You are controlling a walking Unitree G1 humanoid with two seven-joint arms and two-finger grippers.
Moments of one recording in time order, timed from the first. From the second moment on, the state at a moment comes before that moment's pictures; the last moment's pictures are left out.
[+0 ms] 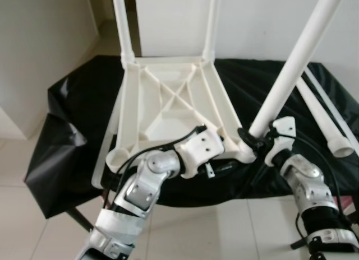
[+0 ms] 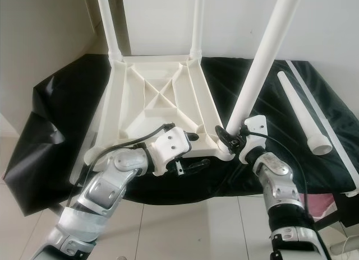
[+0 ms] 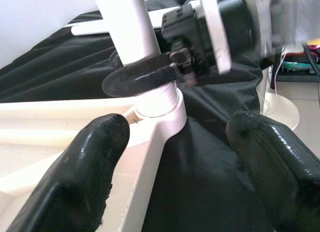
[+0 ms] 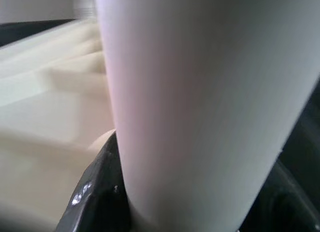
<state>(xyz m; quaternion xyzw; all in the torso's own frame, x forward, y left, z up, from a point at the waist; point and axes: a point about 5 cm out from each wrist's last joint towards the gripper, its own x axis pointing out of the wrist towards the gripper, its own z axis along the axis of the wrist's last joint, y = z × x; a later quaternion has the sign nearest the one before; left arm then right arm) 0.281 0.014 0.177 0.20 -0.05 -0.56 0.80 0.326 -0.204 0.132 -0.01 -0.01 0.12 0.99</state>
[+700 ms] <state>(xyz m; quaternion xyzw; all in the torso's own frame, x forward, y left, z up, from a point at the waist) 0.292 0.024 0.177 0.19 -0.04 -0.54 0.82 0.297 -0.163 0.133 0.05 -0.02 -0.15 0.99</state>
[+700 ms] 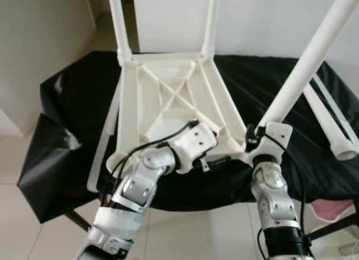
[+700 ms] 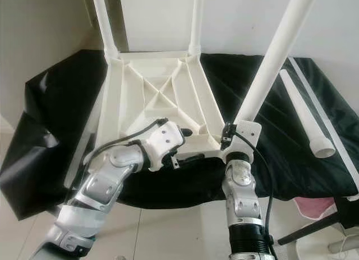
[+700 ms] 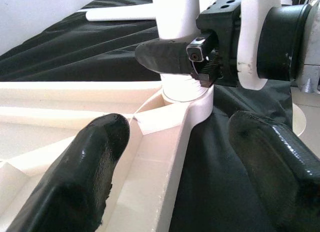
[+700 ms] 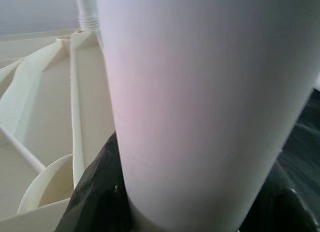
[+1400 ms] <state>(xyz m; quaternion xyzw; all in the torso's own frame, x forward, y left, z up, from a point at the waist) 0.295 0.033 0.180 0.21 -0.05 -0.53 0.82 0.267 -0.160 0.129 0.04 -0.02 -0.14 0.99</state>
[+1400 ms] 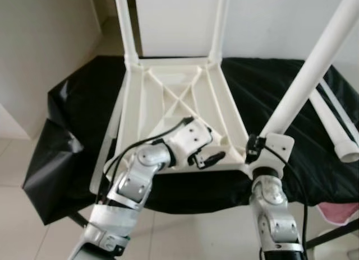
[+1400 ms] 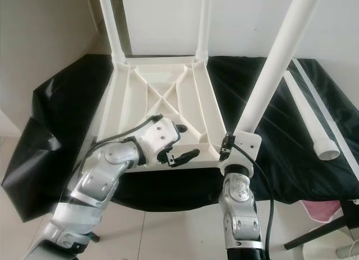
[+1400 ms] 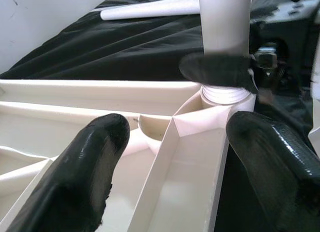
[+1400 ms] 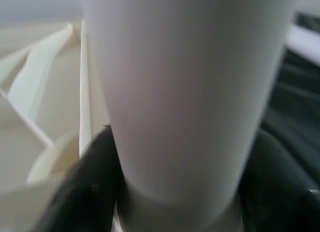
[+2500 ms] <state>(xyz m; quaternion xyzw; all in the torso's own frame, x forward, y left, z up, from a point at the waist) 0.277 0.012 0.162 0.16 -0.07 -0.57 0.80 0.299 -0.208 0.146 -0.04 -0.05 0.24 0.97</state>
